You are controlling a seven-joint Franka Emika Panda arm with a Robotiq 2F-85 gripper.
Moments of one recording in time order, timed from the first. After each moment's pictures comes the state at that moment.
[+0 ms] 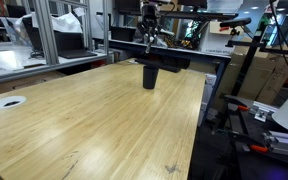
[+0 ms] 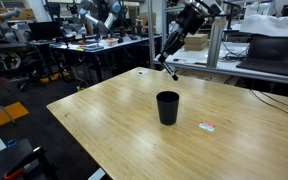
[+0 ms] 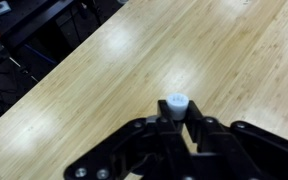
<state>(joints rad) -0.21 0.73 -0.12 -1.19 0.44 1.36 0.50</state>
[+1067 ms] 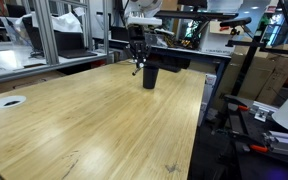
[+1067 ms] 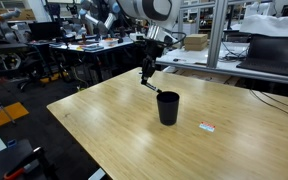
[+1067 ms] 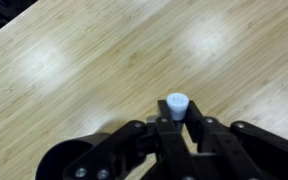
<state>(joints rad) 0.04 0.63 -0.10 -1.58 0.25 1.86 0.47</state>
